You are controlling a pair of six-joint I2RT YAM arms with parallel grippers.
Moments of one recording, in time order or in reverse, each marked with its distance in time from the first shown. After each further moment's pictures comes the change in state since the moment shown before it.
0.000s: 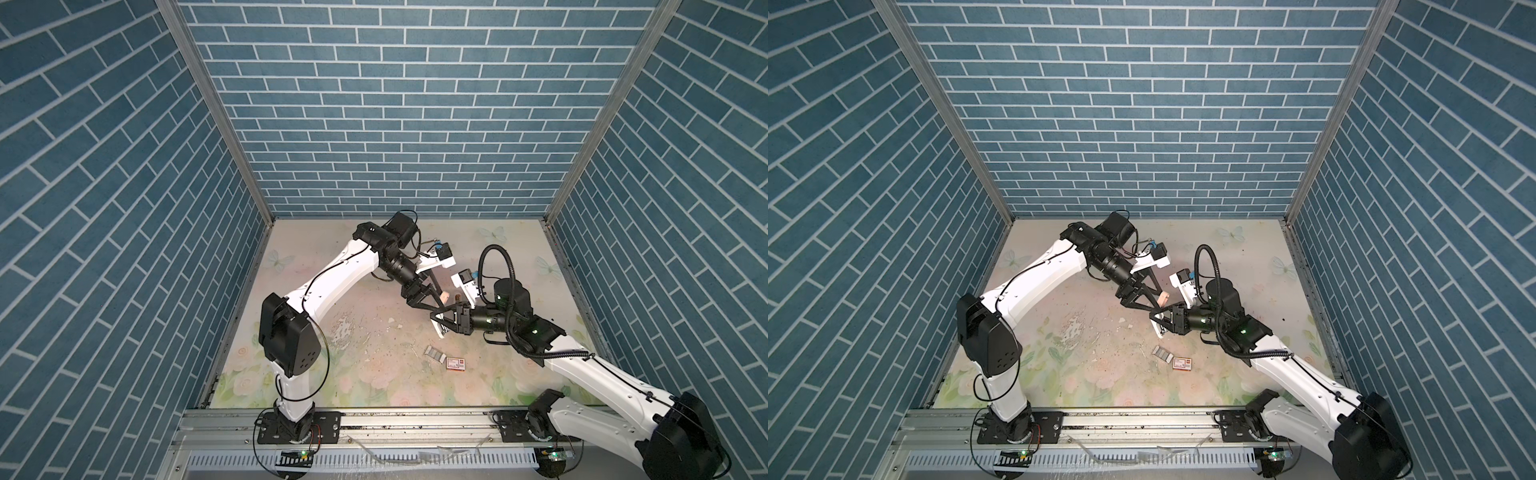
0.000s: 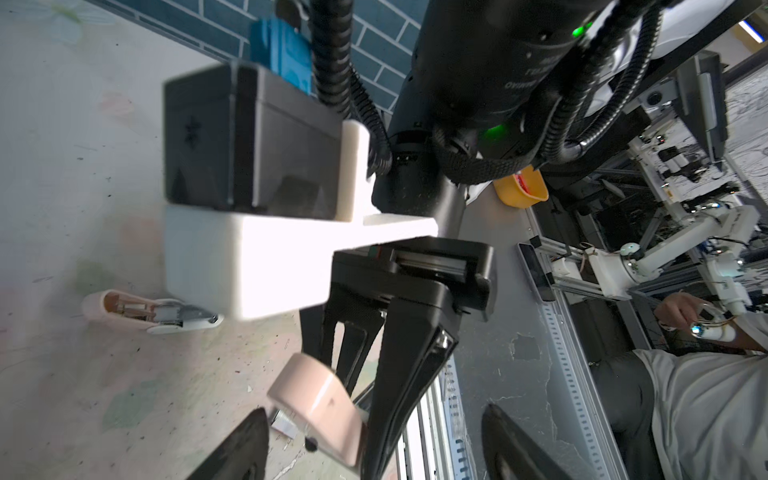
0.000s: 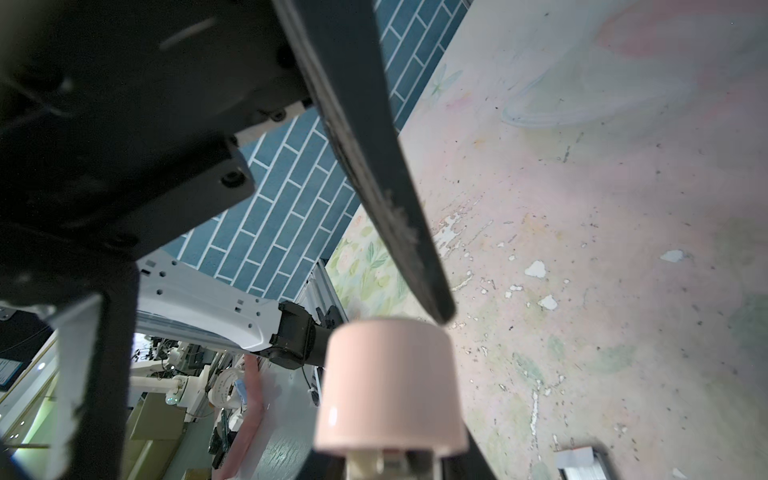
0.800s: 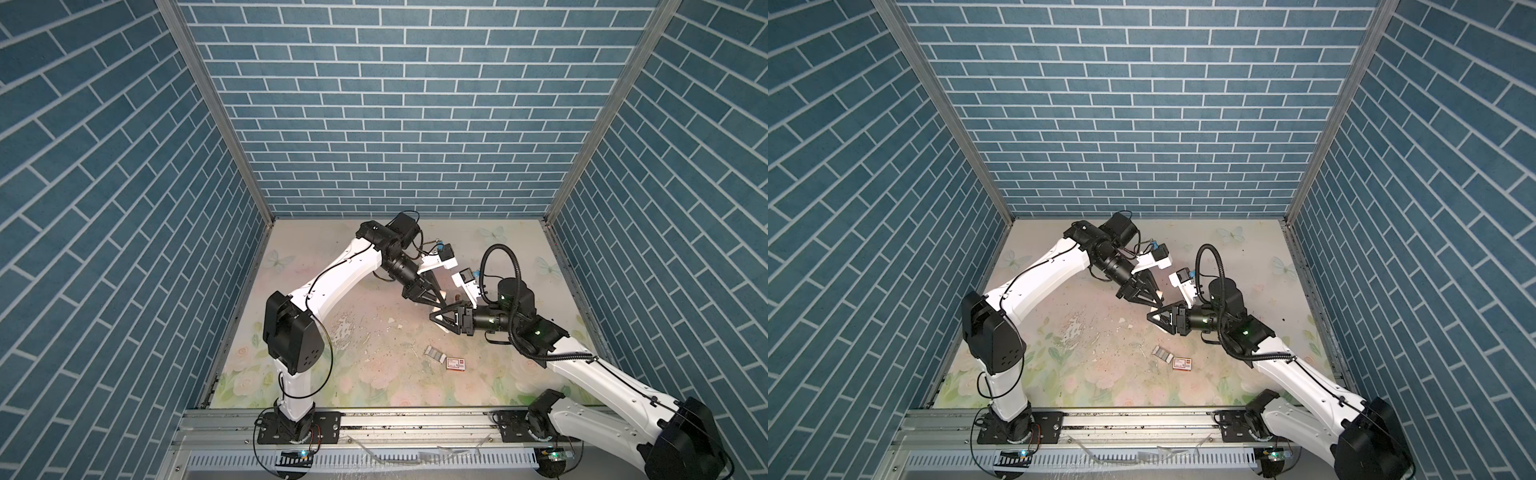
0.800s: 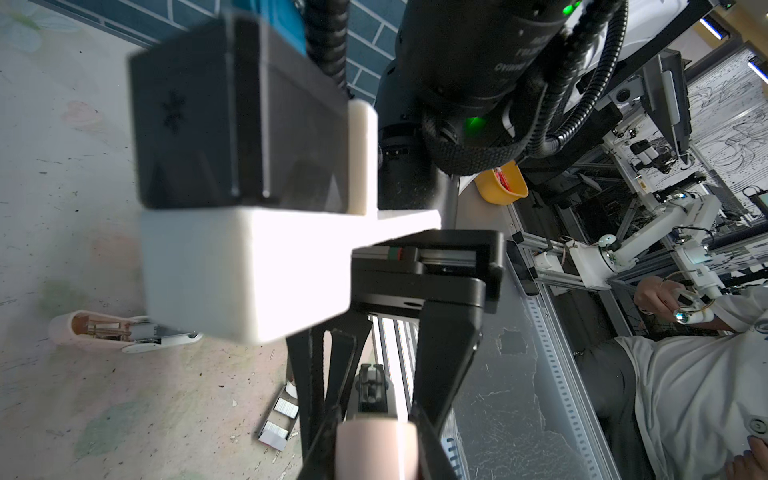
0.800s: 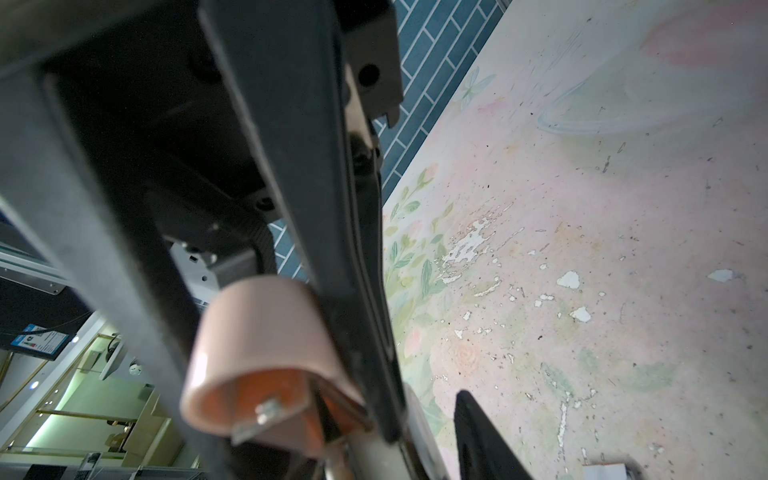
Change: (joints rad) left arm -0.016 0.048 0.057 -0.084 0.085 0.068; right arm -0.004 -0.026 -0.004 0.063 -0.093 0.018
